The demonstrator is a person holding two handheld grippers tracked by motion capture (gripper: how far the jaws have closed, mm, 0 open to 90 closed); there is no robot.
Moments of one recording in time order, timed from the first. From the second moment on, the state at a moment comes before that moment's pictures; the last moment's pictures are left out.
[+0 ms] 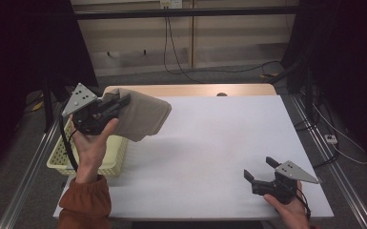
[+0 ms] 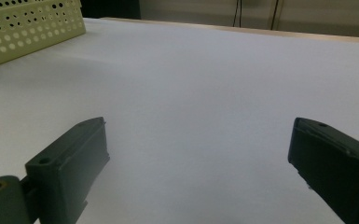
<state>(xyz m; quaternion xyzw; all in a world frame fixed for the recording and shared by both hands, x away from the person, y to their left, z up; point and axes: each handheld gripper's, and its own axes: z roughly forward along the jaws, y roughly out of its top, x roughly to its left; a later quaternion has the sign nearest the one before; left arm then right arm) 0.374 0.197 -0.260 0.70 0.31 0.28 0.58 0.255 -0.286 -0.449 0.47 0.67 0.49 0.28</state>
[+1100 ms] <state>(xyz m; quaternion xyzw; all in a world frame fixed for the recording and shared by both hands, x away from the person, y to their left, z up) 0.363 0.258 -0.246 0.66 0.36 0.31 0.58 0.255 -0.285 -0.450 0.47 0.67 0.49 0.28</state>
